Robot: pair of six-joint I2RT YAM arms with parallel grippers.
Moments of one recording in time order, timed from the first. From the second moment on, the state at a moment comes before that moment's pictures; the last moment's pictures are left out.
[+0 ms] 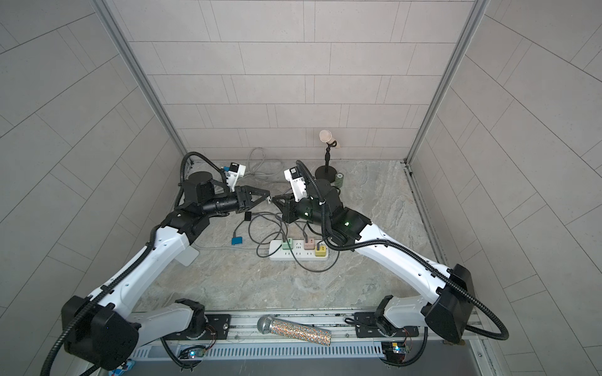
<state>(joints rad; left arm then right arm) -0.30 1.19 1.00 -0.12 0.82 -0.83 0.78 1.30 1.20 -0.14 -0.19 0.48</state>
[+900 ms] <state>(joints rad) -0.31 1.19 1.01 -0.17 0.81 -0.81 0.77 1.32 1.17 -0.09 -0.22 0.48</state>
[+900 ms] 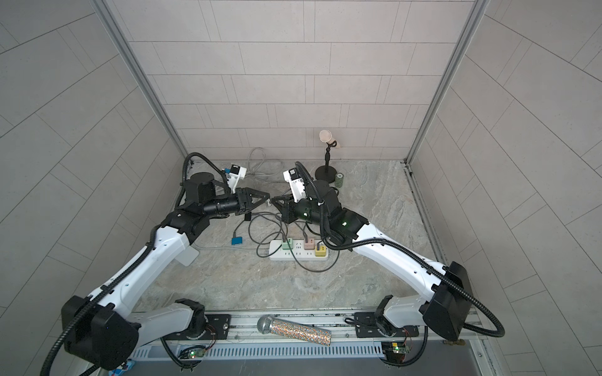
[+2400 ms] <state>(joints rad) -0.35 1.22 1.11 -0.31 0.60 -0.78 0.78 1.46 1.32 -0.20 -0.14 0.36</state>
